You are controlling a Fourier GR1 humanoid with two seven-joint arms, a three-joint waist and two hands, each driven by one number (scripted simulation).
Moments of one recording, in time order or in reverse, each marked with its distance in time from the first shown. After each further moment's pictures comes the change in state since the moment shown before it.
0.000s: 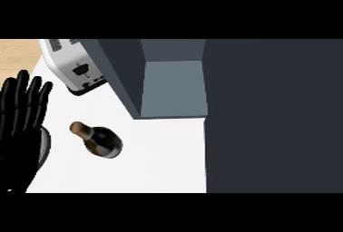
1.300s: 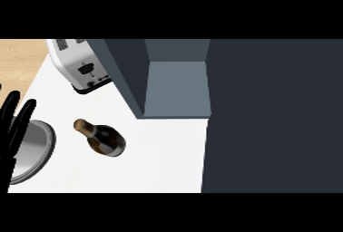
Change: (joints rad) left arm 0.017 -0.039 0.029 -0.279 0.304 0.249 0.540; right arm 0.309 -0.054 0.156 -0.329 -0.241 0.173 0.310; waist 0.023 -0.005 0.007
